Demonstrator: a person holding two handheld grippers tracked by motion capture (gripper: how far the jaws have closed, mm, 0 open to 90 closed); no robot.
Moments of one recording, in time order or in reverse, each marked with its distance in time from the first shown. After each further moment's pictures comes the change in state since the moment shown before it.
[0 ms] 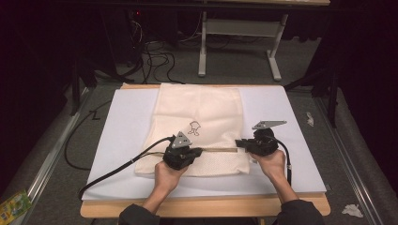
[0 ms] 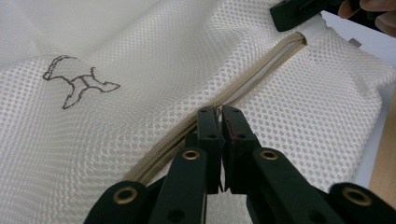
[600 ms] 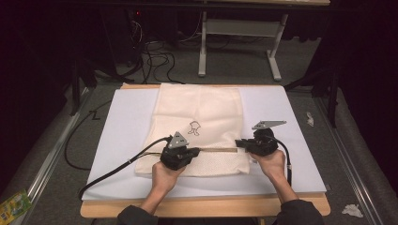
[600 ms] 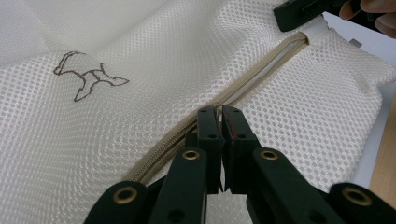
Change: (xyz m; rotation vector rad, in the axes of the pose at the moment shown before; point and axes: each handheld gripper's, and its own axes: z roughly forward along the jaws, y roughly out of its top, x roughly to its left) left arm 0.004 -0.004 -0.006 -0.005 0.003 -0.011; right arm -0.001 -0.001 0.001 0.003 0.004 0.001
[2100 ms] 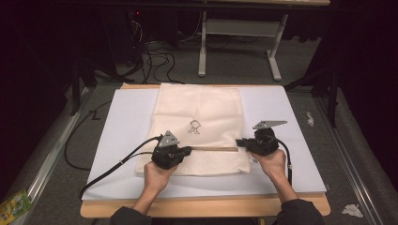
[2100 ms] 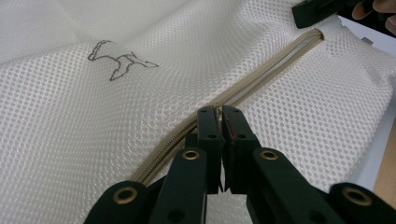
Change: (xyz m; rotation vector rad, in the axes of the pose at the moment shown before) left arm 0.015 -0.005 -0.018 -0.009 0.021 -0.025; right arm -0.002 0.000 -0.001 -0.006 -0.002 0.000
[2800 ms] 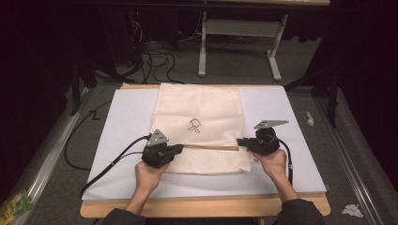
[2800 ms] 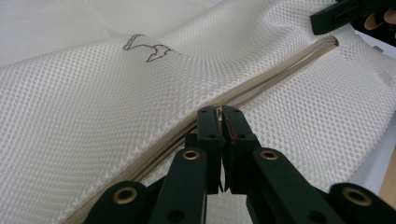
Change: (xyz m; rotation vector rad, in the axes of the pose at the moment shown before) left arm 0.016 -0.005 -0.021 -0.027 0.033 -0.040; right arm -0.003 -0.001 -0.002 -0.008 -0.006 0.002
